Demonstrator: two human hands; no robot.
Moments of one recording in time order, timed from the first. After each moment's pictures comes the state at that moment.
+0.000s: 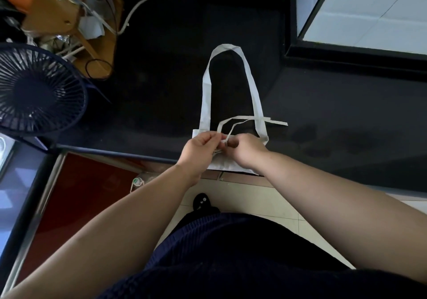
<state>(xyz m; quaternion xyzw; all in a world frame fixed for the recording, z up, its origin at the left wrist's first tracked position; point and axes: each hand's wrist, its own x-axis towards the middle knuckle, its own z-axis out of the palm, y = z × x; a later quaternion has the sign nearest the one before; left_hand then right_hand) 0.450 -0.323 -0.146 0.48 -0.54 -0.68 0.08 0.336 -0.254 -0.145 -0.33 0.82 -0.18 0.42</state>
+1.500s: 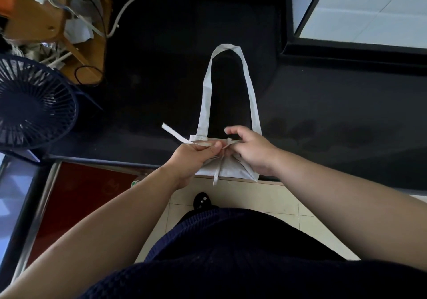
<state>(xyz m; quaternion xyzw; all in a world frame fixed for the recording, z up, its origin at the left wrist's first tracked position) 0.458 -0.342 -0.142 0.41 -0.48 -0.78 0.00 0.323 -0.250 -0.140 -0.20 0.74 -0.37 0.53</state>
